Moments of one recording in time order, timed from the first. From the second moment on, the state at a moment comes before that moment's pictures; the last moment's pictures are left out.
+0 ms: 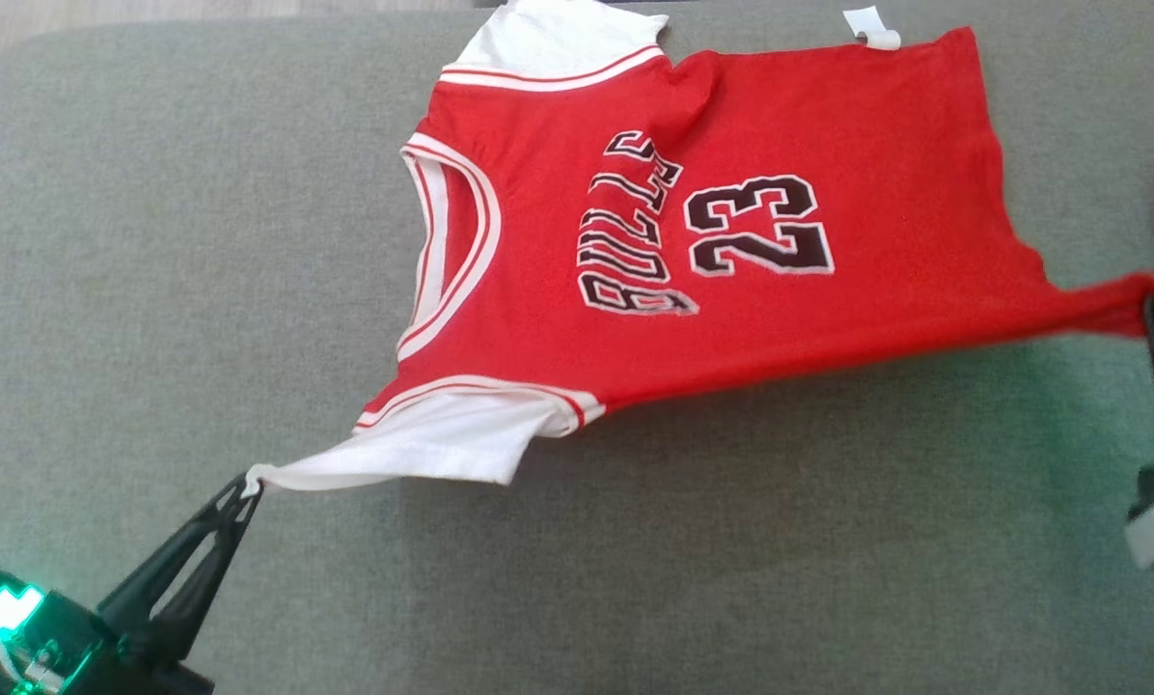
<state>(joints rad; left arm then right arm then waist) -0.43 1.20 -1.25 -0.39 -0.53 0.60 -0.25 -0.04 -0.48 -0.02 0.07 0.17 0.12 -0.13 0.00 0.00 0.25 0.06</state>
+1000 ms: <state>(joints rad) -1.05 0.78 -1.18 0.25 -0.38 0.15 -0.16 -0.43 -0.40 0.08 0.27 0.12 0.12 0.00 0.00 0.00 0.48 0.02</state>
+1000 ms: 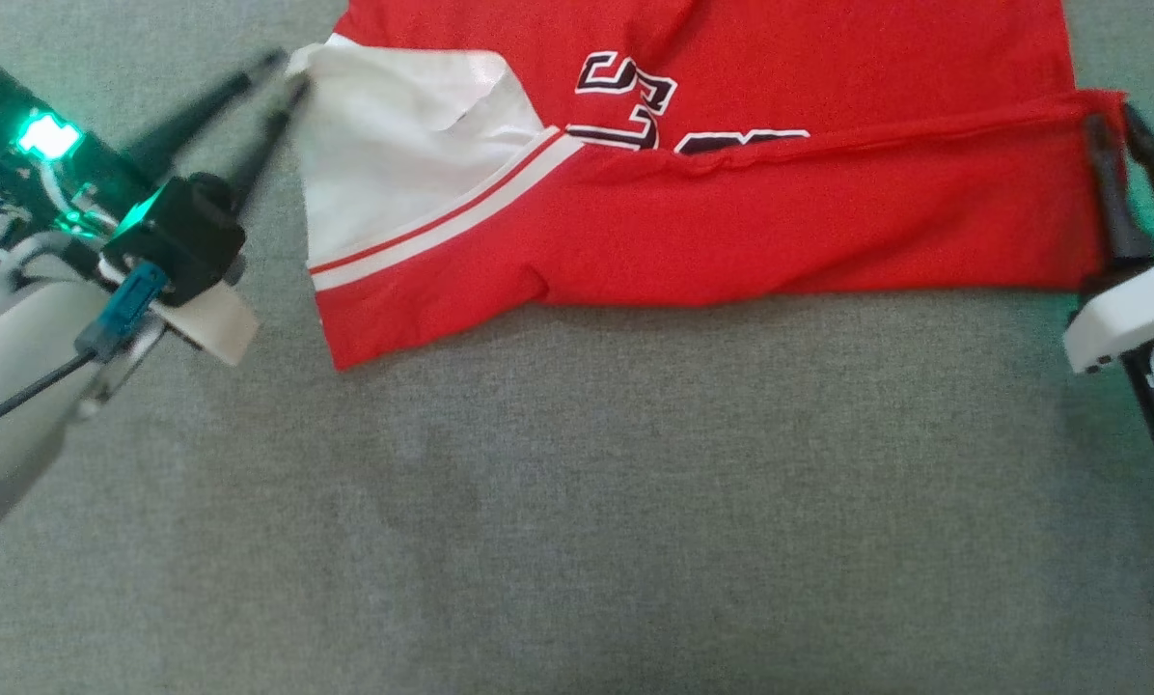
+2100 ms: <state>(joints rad) -0.54 0.53 -1.06 0.37 -0.86 0.25 -0.20 -0.27 -0.29 -0.01 0.31 0.15 0.12 -0.12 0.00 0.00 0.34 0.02</state>
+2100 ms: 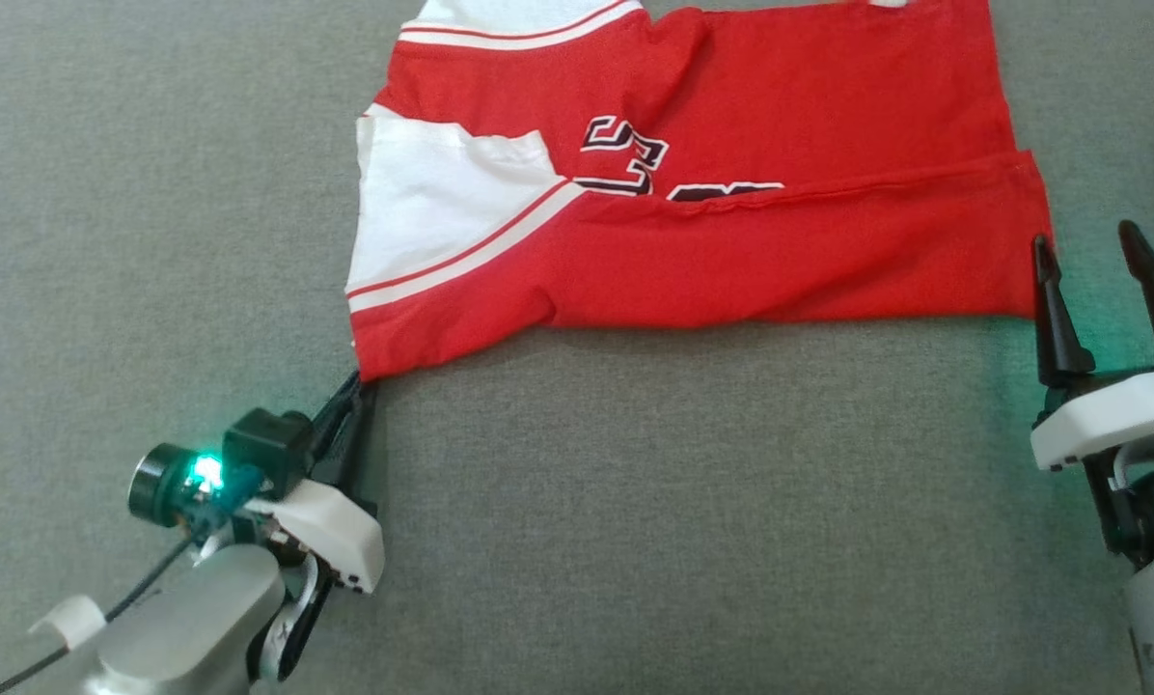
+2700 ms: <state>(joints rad) -0.55 0.62 -1.10 0.27 -0.73 0.31 -0.23 -0.25 -0.30 -0.01 0.37 0.16 0.12 -0.13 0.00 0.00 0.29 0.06</state>
